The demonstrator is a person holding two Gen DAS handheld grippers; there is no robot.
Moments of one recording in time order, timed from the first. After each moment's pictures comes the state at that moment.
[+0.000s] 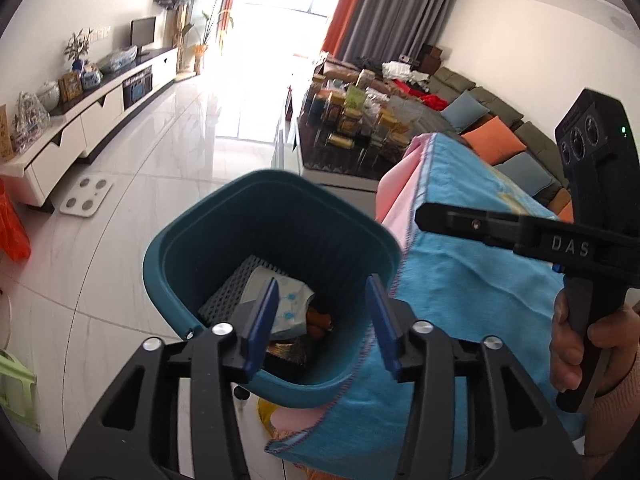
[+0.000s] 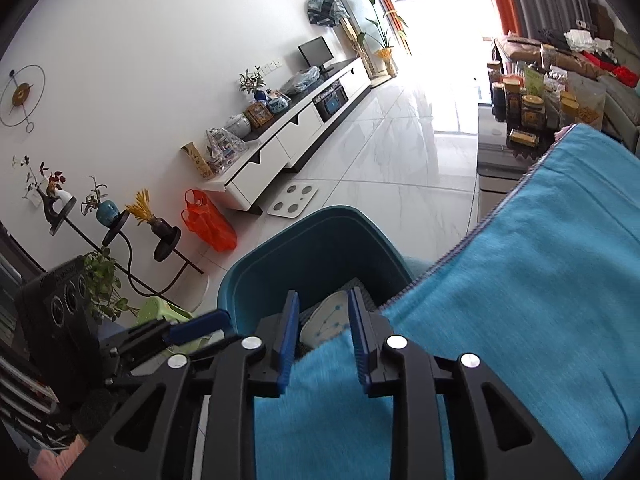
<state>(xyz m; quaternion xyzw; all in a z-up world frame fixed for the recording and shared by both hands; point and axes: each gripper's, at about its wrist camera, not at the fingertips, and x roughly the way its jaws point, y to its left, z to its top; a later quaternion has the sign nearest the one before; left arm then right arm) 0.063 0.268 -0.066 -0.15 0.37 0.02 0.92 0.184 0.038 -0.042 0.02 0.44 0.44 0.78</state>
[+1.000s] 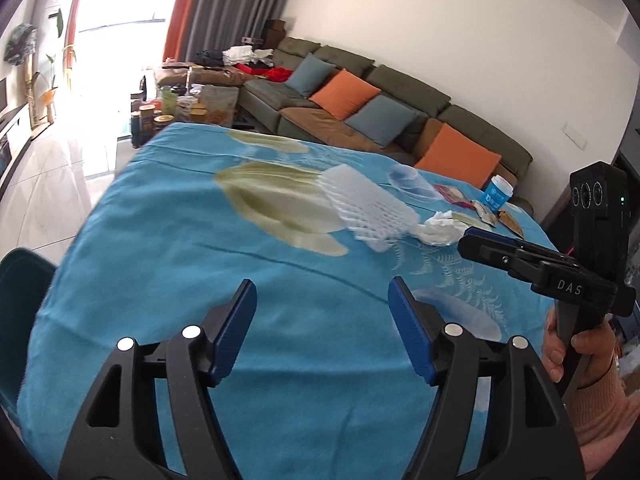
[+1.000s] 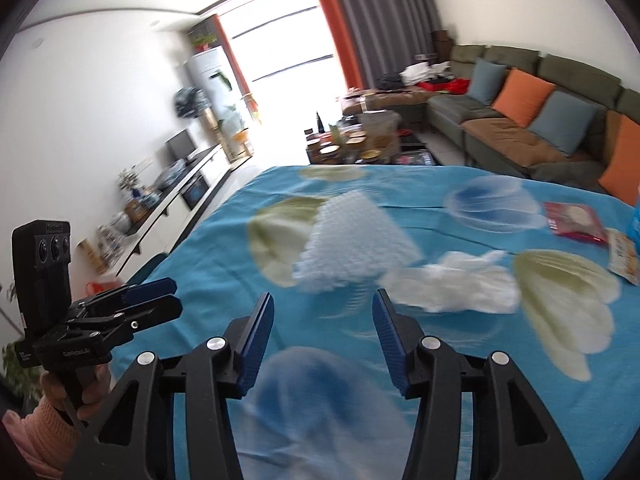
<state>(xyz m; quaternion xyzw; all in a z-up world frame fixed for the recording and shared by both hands) 0.114 0.022 -0.036 -0.07 0.36 -0.23 0.90 0.116 -0.290 -0.022 0.09 0.36 0.19 0.91</state>
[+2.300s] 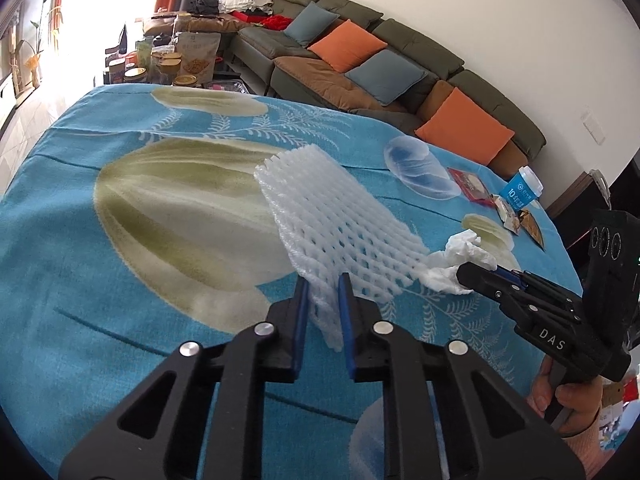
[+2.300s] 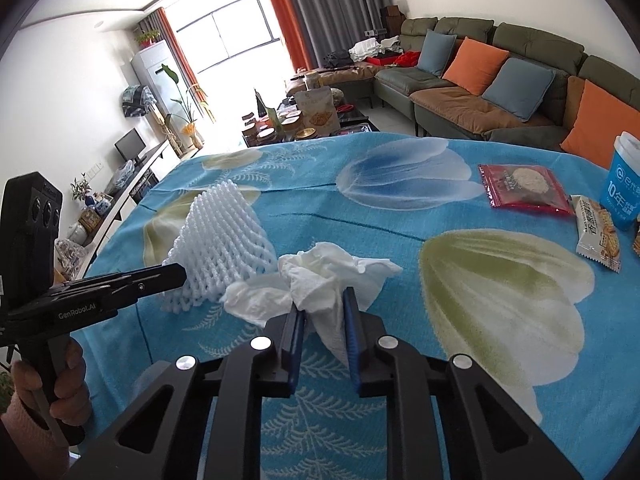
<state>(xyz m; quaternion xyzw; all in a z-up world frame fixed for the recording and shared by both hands) 0.209 -0.060 -0.069 -0.08 0.45 -0.24 0.86 0.165 -0.353 -0.066 0.10 0.40 0.12 0.90</state>
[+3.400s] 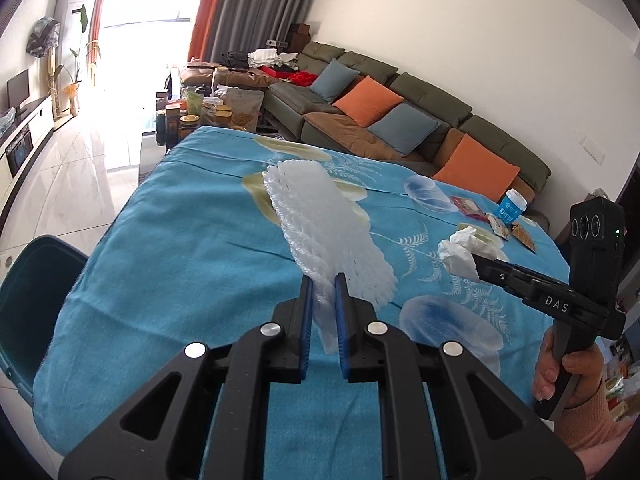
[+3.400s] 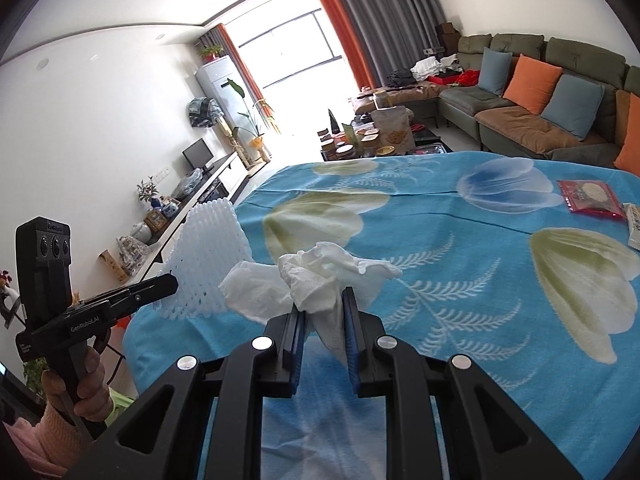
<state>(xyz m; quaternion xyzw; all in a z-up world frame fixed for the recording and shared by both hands) 0.099 0.045 -0.021 -0.08 0.36 -0.19 0.91 0.114 -0.293 -0.036 0.13 0.35 0.23 0.90</state>
